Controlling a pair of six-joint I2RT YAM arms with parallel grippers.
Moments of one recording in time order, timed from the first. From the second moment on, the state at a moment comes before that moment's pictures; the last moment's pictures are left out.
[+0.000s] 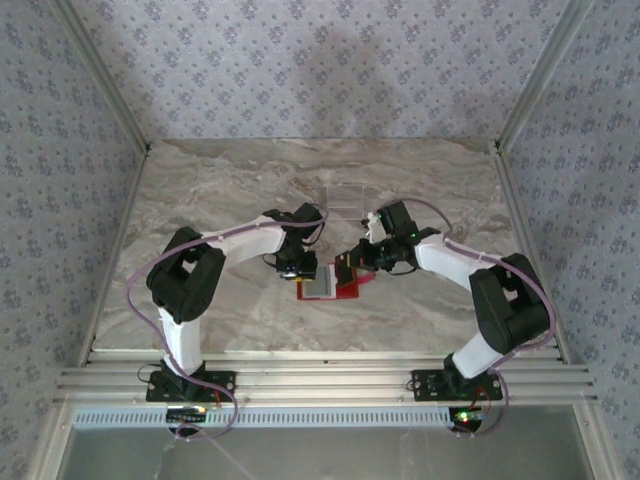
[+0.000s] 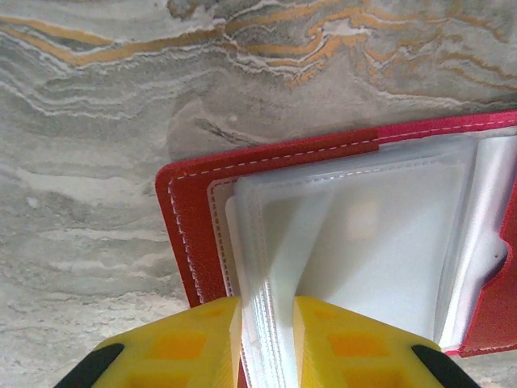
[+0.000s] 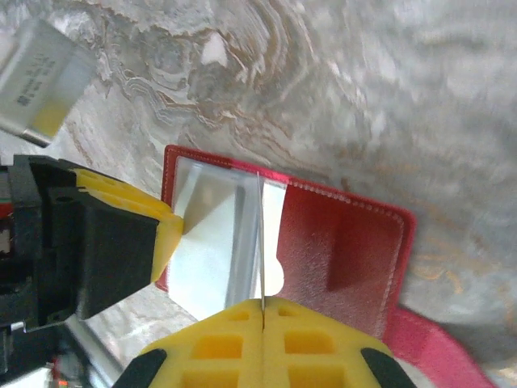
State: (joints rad) left arm -0.72 1.90 1.29 -0.82 0.14 -0.64; right arm 0.44 1.57 0.90 -0.33 -0.53 0.45
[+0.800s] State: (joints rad) left arm -0.60 1.69 1.12 -0.80 0.11 -0.66; right arm 0.43 1.83 1.57 -0.82 -0.31 -0.84
